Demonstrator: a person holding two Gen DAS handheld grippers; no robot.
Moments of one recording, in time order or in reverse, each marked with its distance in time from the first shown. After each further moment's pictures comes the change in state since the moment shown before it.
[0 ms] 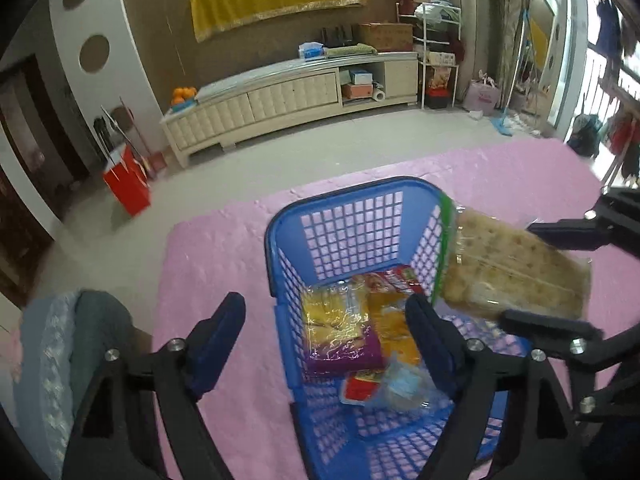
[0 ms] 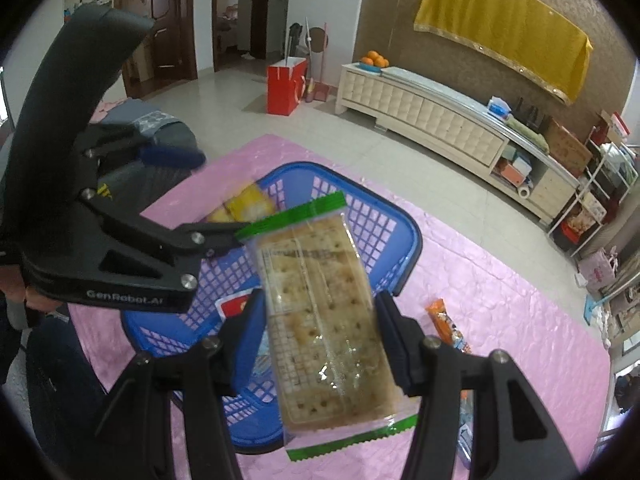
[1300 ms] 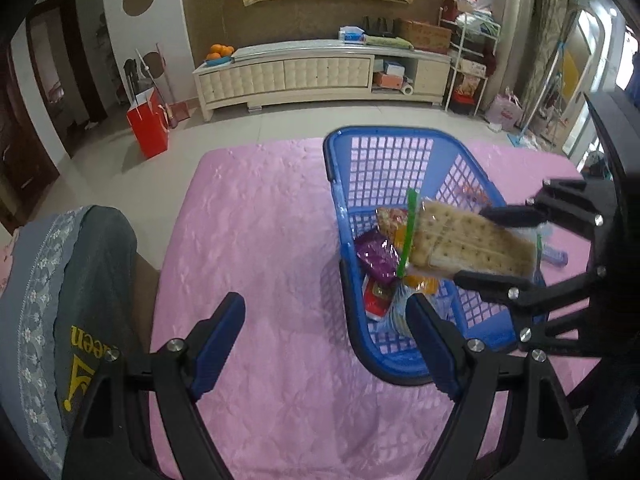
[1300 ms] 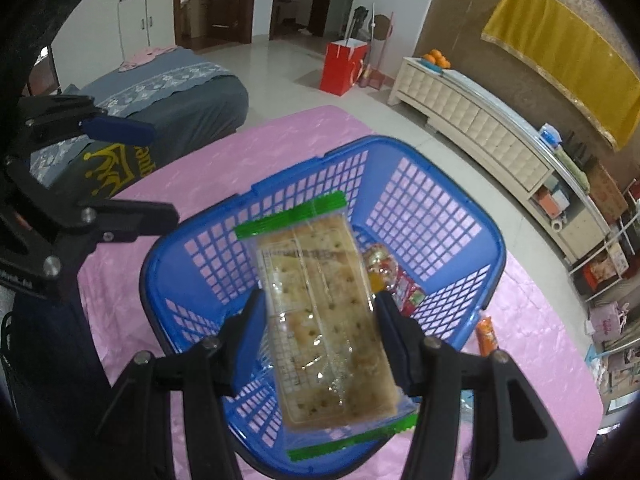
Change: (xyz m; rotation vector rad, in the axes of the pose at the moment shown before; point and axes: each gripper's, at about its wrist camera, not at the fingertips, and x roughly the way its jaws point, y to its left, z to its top) left arm -0.044 0.036 -0.087 -0.183 0.055 -0.015; right arm 0.035 0.053 -0.008 -0.203 0.061 0.088
